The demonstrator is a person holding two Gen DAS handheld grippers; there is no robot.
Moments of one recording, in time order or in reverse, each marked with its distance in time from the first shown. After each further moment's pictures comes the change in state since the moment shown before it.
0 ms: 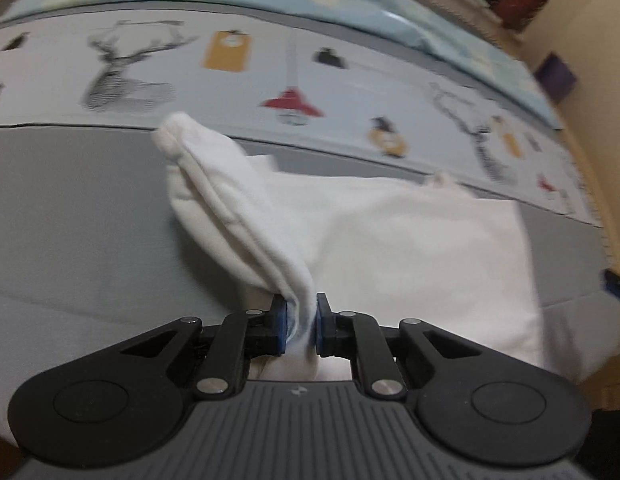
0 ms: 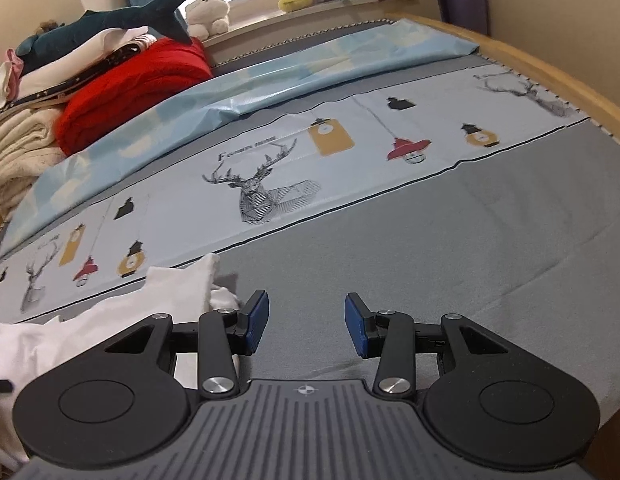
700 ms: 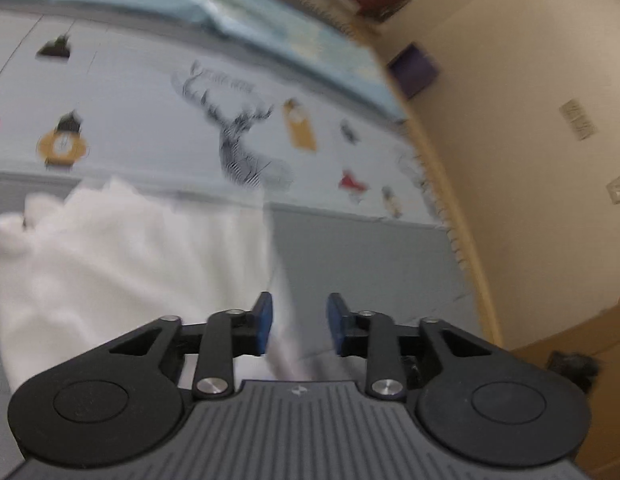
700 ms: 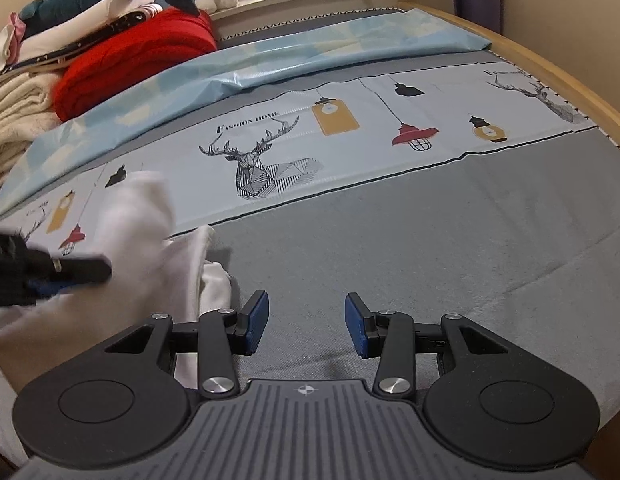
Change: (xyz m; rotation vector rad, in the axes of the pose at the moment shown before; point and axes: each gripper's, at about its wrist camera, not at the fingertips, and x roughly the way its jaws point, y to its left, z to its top) left arm 0.057 -0.238 0.027 0.032 -0.033 -0.427; right arm 0.017 0.009 -0.007 -0.075 0.053 -0.041
